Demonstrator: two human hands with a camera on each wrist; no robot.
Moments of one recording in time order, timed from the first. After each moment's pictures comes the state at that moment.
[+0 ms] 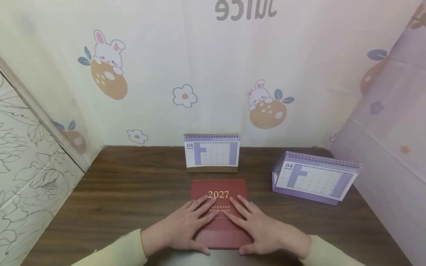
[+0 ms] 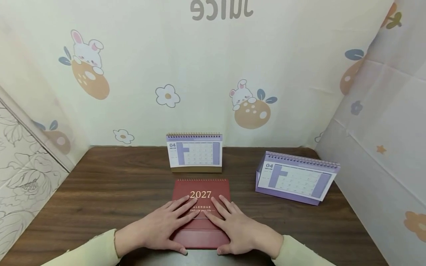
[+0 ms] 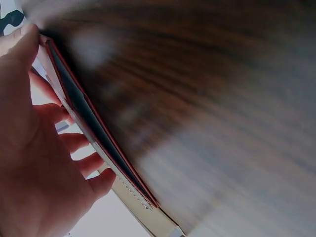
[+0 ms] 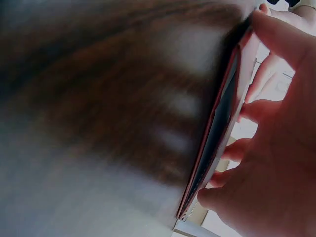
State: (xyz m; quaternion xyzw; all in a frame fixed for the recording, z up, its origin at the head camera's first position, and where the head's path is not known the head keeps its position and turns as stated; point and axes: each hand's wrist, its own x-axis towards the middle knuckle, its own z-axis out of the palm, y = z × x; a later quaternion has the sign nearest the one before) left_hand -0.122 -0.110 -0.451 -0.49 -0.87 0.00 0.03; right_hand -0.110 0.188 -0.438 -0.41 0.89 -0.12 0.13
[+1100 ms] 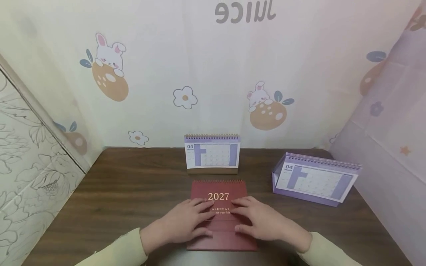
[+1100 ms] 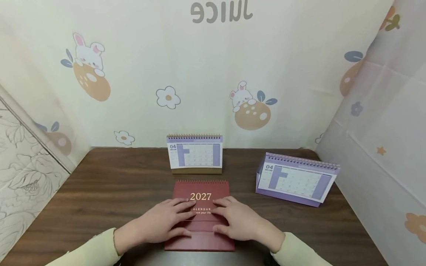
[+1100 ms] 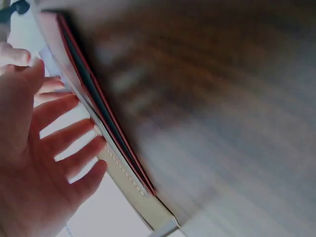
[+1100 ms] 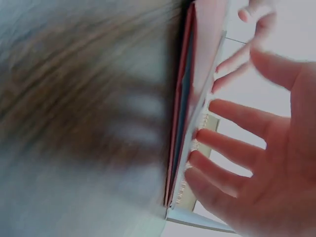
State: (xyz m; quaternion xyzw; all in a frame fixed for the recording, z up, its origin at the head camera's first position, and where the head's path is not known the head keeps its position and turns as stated) left_hand -0.134 -0.106 -0.442 -0.47 -0.88 -0.03 0.04; right_hand -0.127 0.184 -0.425 -0.37 0.91 -0.15 0.06
